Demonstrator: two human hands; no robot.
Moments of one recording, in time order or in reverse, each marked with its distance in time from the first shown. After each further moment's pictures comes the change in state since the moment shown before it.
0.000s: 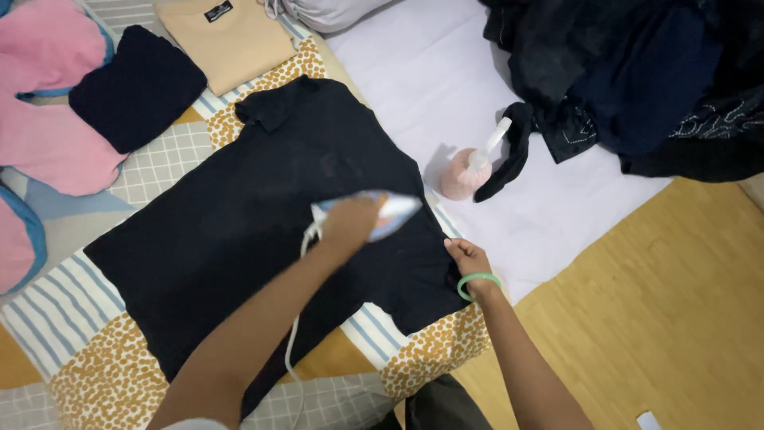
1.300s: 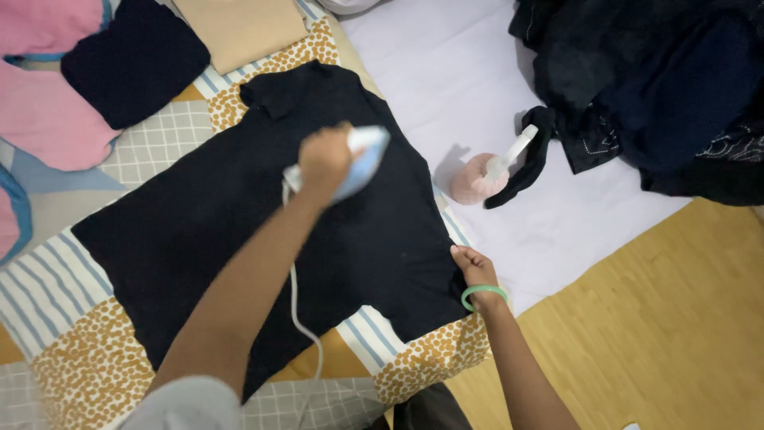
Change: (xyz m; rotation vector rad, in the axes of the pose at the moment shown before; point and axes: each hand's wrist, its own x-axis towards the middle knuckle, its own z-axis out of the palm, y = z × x) left_hand 0.068 -0.079 -0.024 0.076 0.256 -0.321; right_hand -0.008 -0.009 0.004 0.026 0.041 0.070
